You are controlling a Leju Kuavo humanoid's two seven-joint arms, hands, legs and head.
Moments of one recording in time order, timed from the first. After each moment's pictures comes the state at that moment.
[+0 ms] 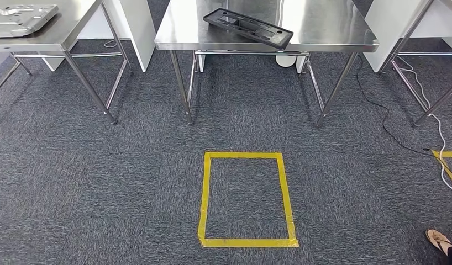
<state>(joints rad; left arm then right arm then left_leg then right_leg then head) -0.10 -0.29 1.25 -0.20 -0.97 0.35 -0.10 -0.08 0.10 -0.11 -0.20 0.59 -0.32 0.24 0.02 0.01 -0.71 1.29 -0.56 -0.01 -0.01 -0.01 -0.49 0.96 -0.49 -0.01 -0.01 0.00</state>
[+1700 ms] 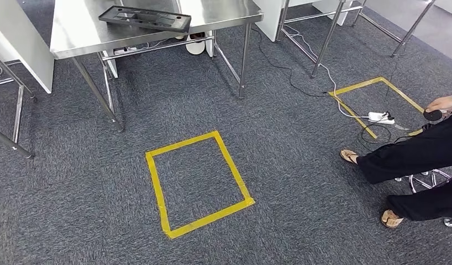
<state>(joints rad) -0.09 -0.25 1.24 -0.19 -0.99 0.31 -0.11 -0.07 0.11 -0.23 -0.19 0.51 -0.33 0.22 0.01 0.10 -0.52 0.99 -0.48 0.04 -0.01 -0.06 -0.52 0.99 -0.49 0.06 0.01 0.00</state>
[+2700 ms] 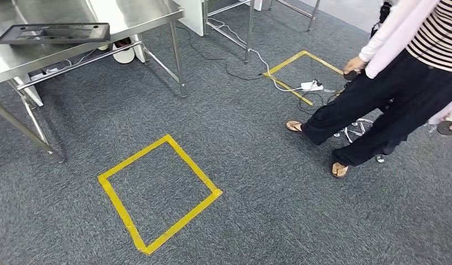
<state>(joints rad) -0.09 -0.25 1.22 -0.19 -1.02 0.31 -0.07 -0.06 0.10 -0.25 -0.19 0.51 -0.31 0.27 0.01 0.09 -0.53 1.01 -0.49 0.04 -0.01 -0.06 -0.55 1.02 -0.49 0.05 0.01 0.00</state>
